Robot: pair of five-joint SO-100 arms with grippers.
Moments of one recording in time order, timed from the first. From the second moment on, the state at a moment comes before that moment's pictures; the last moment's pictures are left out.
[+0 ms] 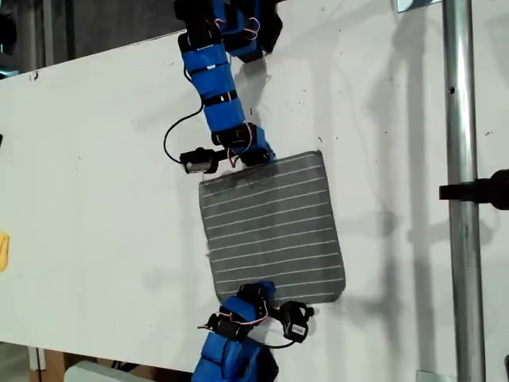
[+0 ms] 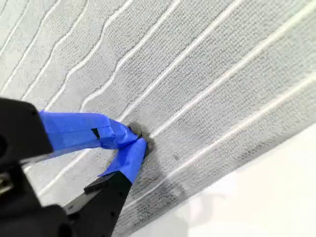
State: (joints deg) arm 0 6.2 115.7 143.3 47.5 -102.4; arm 1 -7.2 80.9 103.8 61.3 79.6
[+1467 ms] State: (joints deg) arm 0 15.6 125.2 88.2 95.4 -99.9; arm 1 -8.4 104.9 66.2 95.9 66.4
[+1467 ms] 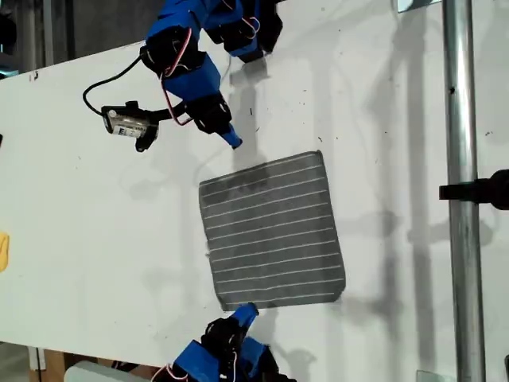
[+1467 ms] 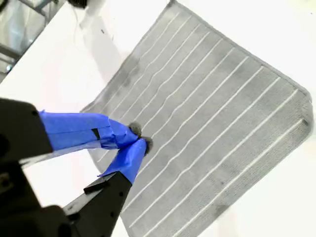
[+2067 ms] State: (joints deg) arm 0 21.5 129.2 92.9 95.3 -105.4; arm 1 -16.9 89.6 62.8 97.9 63.5
